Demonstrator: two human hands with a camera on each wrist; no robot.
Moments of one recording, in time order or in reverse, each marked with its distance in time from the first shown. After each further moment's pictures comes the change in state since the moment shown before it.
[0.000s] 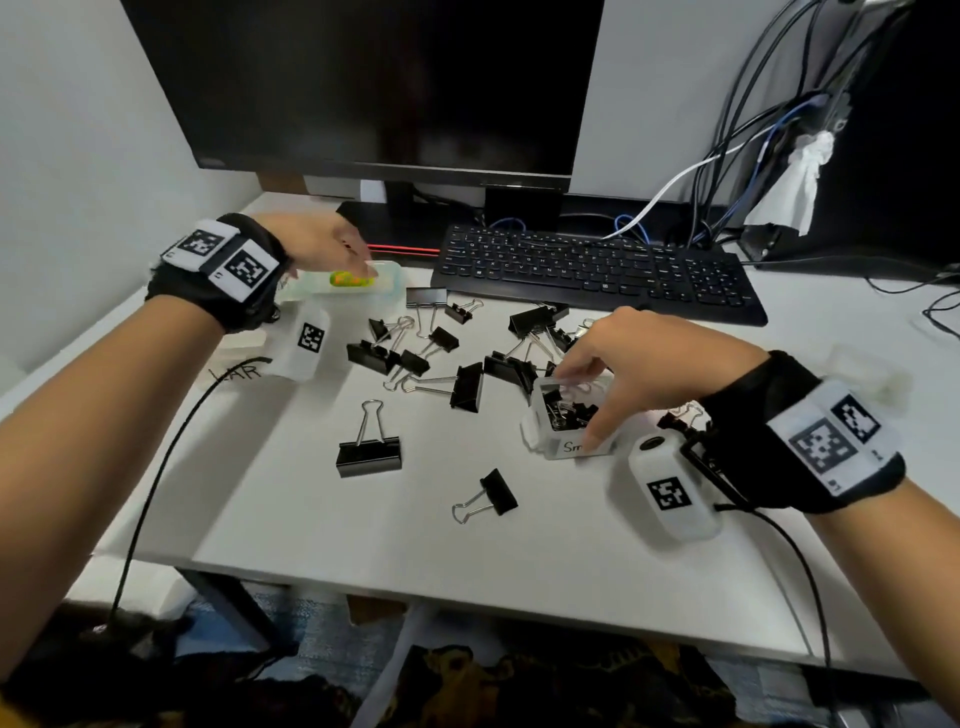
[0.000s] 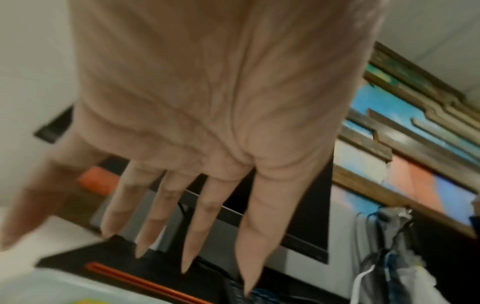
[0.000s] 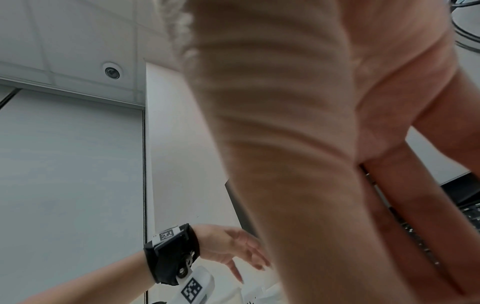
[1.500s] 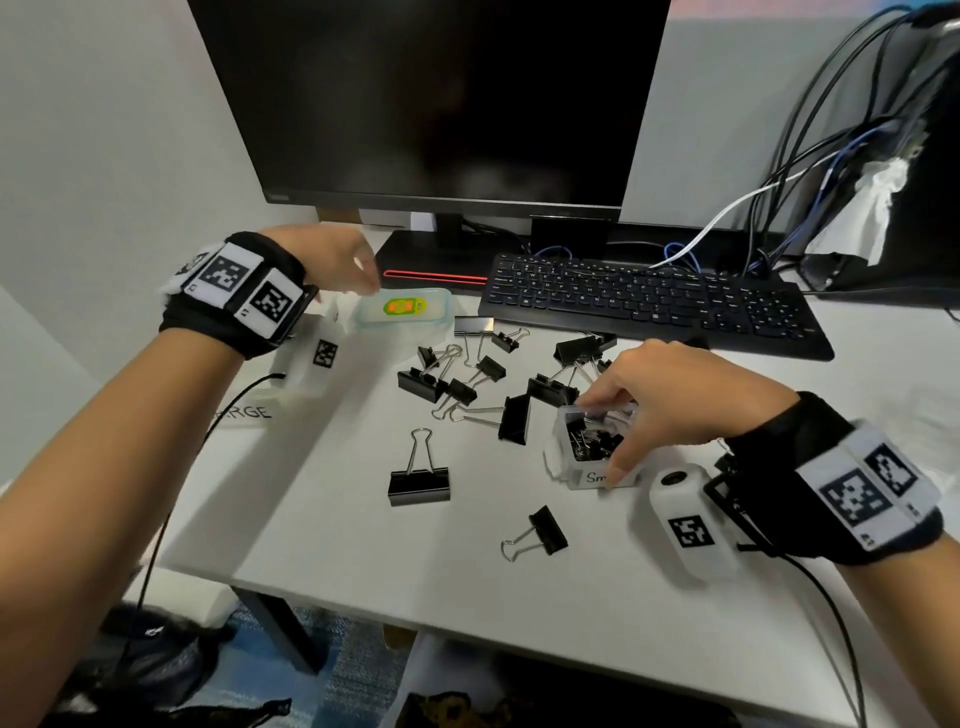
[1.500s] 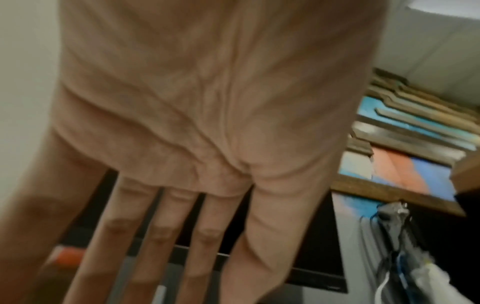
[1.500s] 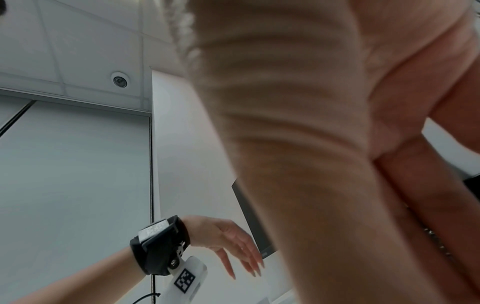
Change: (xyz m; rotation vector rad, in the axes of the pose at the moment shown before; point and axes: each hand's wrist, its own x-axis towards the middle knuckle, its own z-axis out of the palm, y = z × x) left_hand -0.021 -0.026 -0.030 0.150 0.075 0.021; right_hand 0.013 -0.016 -0.007 0.019 0.001 -0.014
